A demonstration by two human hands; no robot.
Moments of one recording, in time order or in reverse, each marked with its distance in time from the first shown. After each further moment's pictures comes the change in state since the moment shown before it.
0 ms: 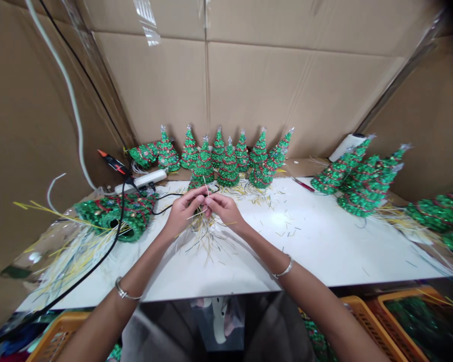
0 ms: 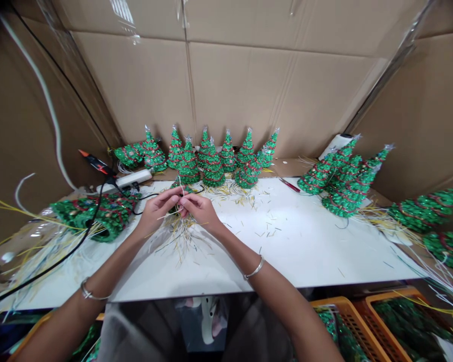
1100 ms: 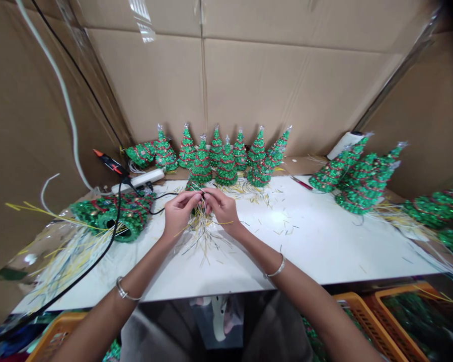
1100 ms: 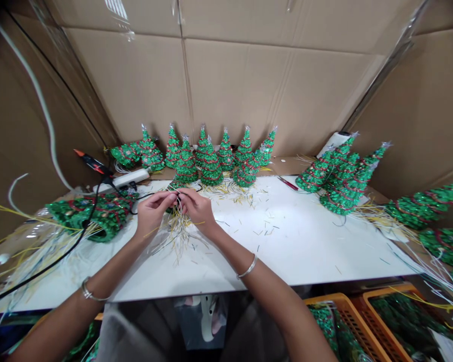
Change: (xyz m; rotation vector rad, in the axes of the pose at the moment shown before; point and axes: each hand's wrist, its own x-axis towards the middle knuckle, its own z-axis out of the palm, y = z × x) left_hand -0.002 -0.004 0.016 -0.083 0.317 0.015; right_hand -0.002 0.010 0.004 -0.258 0.193 -0.198
